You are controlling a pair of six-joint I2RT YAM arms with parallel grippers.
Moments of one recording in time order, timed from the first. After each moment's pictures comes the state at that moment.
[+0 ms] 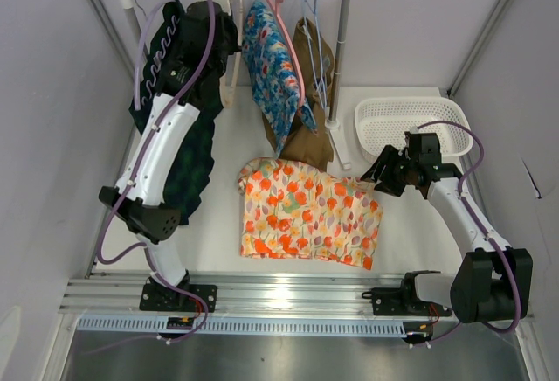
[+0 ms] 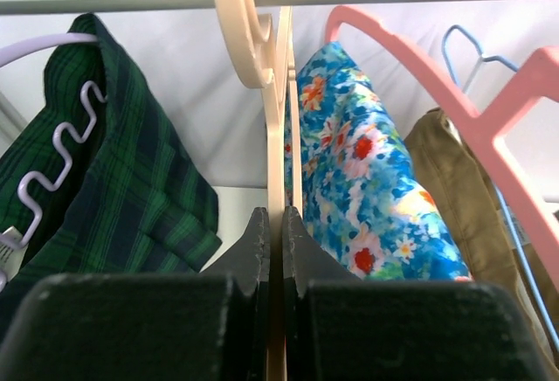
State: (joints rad) left arm -0.45 1.81 2.29 -0.59 -0.48 -0.10; right arm 0.08 1.24 0.91 -0.57 -0.33 0.59
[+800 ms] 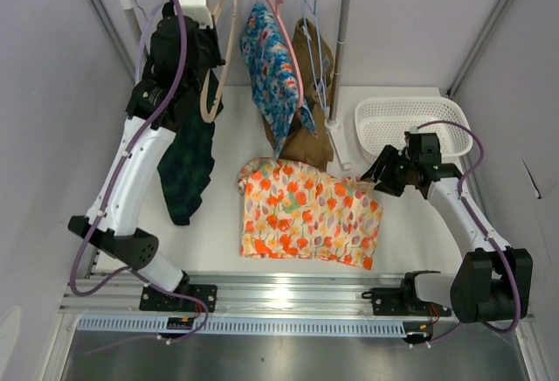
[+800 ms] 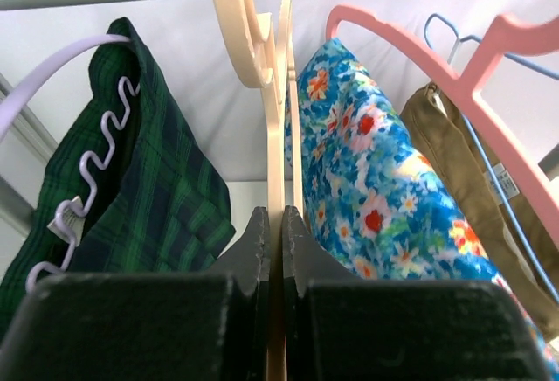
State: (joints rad) left arm -0.44 1.59 2.08 -0.56 -0.41 -0.06; right arm 0.08 1.24 0.91 -0.57 -0.33 0.58
